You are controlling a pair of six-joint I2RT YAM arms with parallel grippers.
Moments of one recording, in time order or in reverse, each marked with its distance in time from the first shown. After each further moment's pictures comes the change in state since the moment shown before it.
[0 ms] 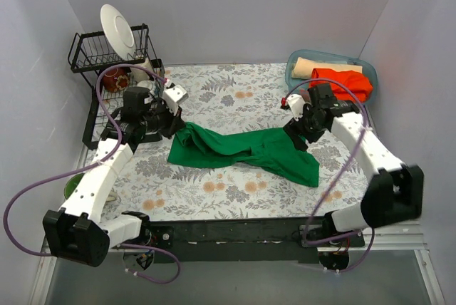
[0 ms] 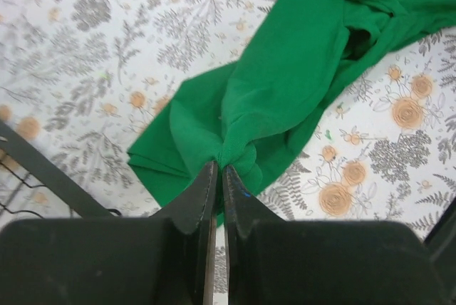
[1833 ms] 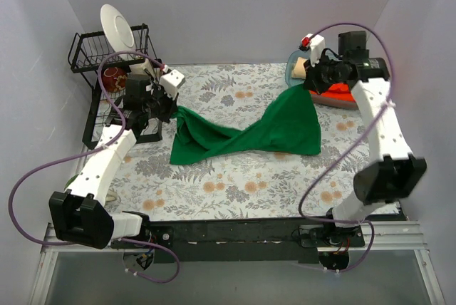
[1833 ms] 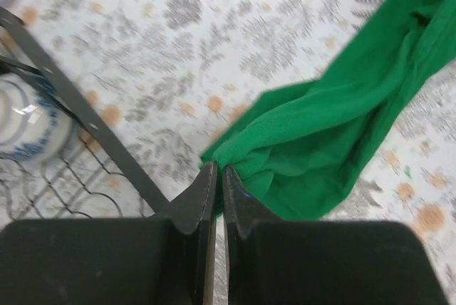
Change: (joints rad) left arm 0.012 0.121 0.060 0.043 -0.175 -0.011; right arm -0.173 0.365 0.599 -0.066 -0.302 0.031
